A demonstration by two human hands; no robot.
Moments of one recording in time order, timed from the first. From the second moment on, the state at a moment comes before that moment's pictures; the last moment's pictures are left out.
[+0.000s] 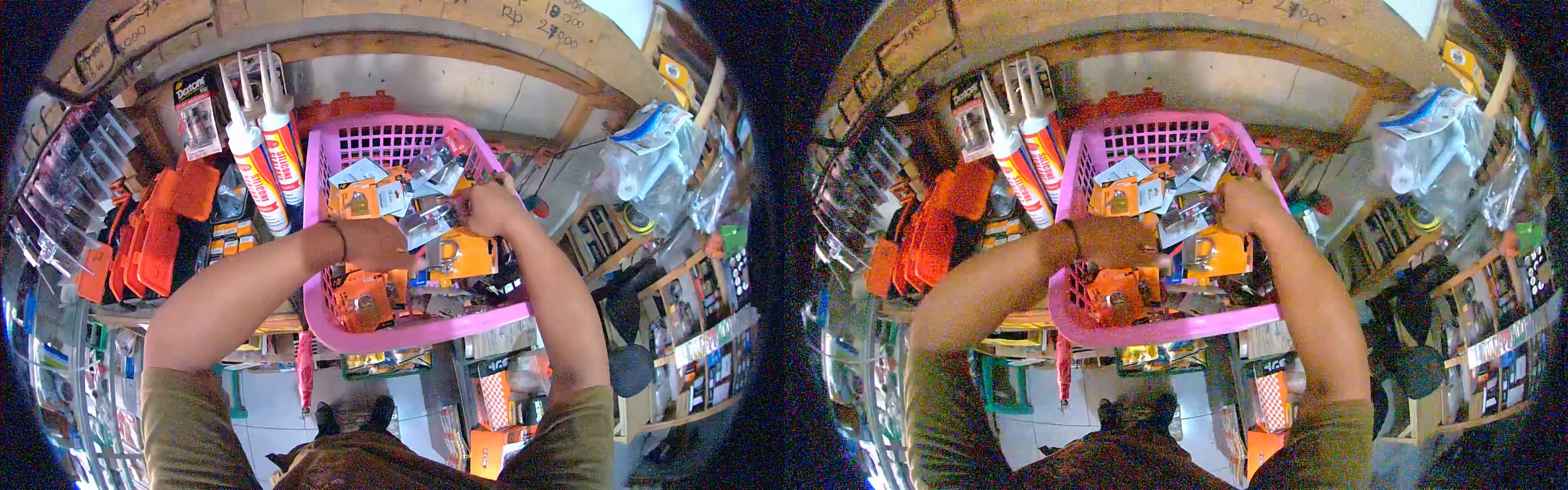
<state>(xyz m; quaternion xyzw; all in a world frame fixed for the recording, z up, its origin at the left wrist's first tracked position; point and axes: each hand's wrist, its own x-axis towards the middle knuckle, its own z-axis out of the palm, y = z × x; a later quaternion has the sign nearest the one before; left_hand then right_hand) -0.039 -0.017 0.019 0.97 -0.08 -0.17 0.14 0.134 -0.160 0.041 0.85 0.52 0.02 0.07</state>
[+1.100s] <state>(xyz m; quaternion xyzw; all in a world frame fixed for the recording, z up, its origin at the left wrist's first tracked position) -0.081 -0.027 0.023 0.99 -0.01 -0.01 0.14 0.124 -0.099 0.045 0.78 0.53 -0.16 0.30</state>
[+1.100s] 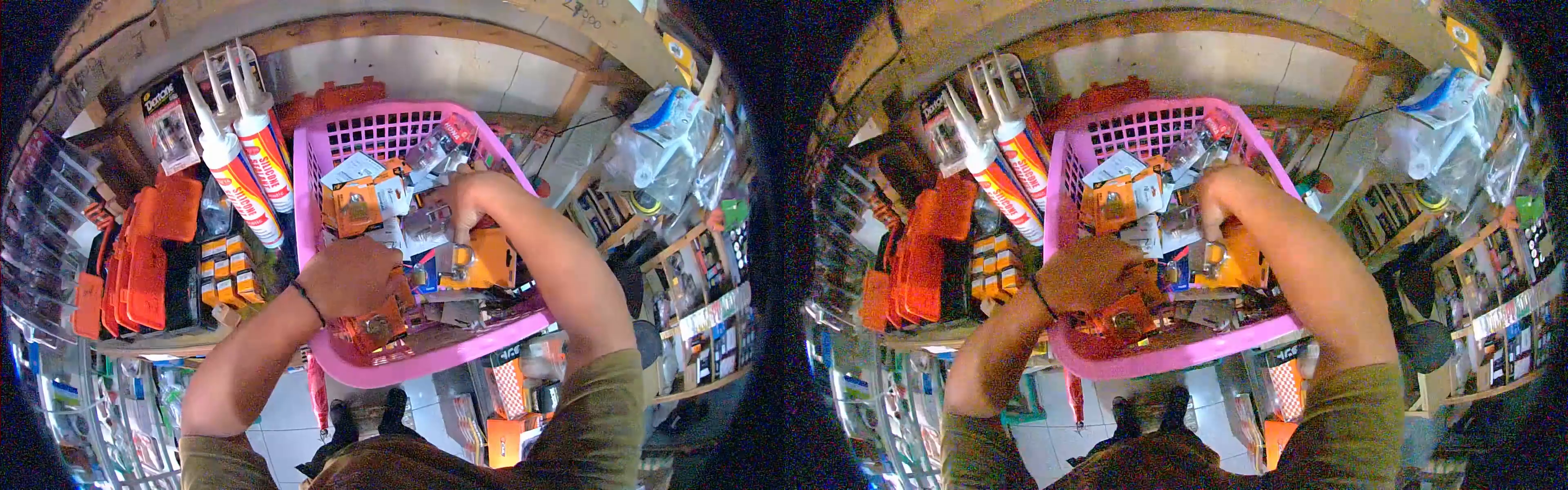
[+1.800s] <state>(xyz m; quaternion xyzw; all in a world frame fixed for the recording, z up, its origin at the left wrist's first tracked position) -0.084 -0.022 0.021 0.99 -0.02 0.02 0.13 0.140 -0.167 0.124 0.78 0.59 -0.06 0.21</state>
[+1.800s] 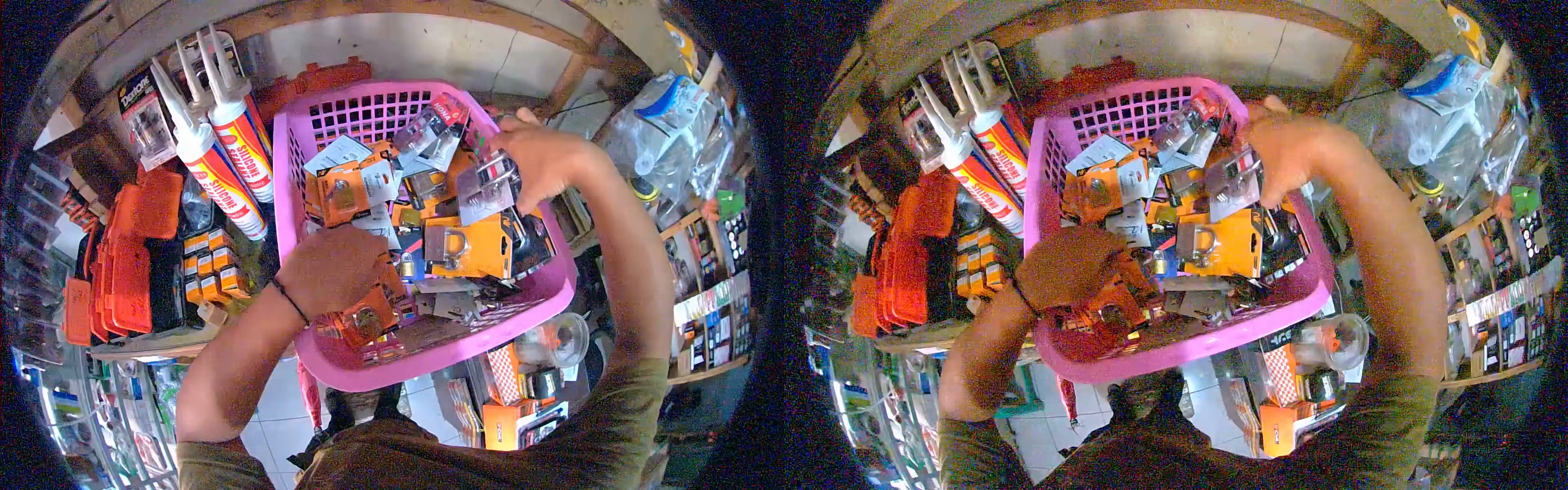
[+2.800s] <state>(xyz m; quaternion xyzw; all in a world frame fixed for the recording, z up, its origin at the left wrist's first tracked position) -0.080 -0.014 0.008 1.00 -0.01 0.05 0.08 0.141 -0.111 0.118 0.85 0.40 -0.30 0.19</state>
